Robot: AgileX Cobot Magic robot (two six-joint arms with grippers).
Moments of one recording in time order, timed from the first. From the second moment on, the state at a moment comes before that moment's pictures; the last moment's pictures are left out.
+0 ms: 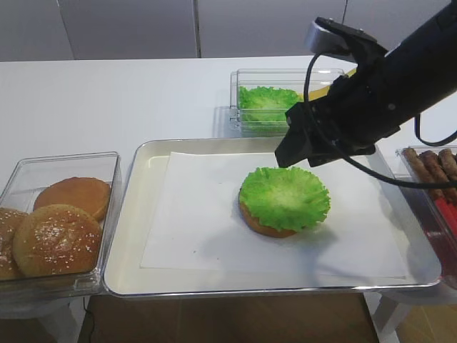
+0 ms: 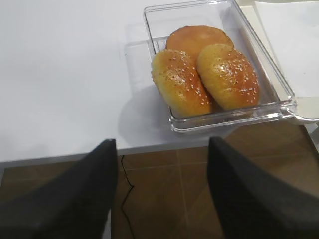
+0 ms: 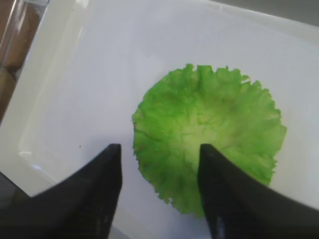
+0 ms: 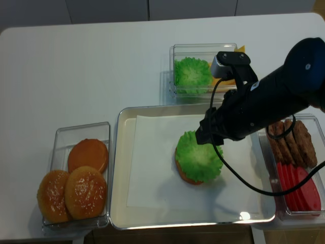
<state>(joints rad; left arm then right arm) -0.03 -0.02 -0.50 0.00 1.19 -0.07 0.34 1.50 -1.01 0.71 0.79 -0.45</state>
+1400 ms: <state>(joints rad) -0.03 -0.02 -0.50 0.00 1.19 -0.07 0.14 0.97 -0.89 0.21 1.12 -0.11</state>
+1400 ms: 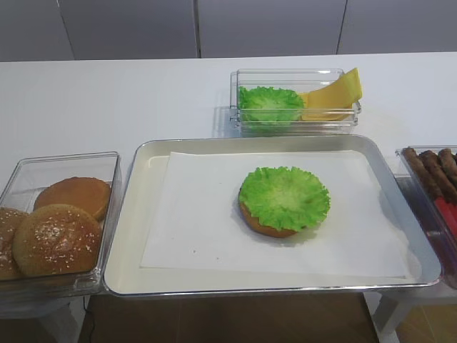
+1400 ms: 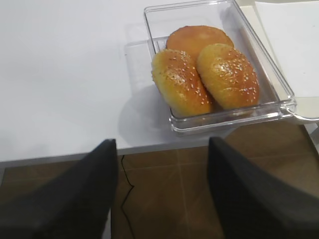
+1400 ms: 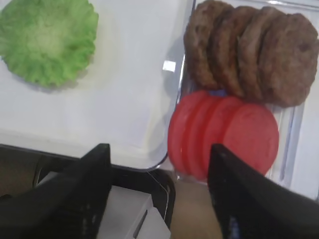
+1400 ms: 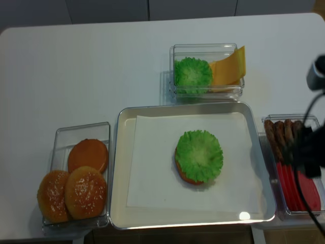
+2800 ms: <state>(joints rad) -0.03 -0.02 -0.50 0.00 1.19 -0.07 0.14 -0.02 -0.53 0.14 1.19 -0.06</state>
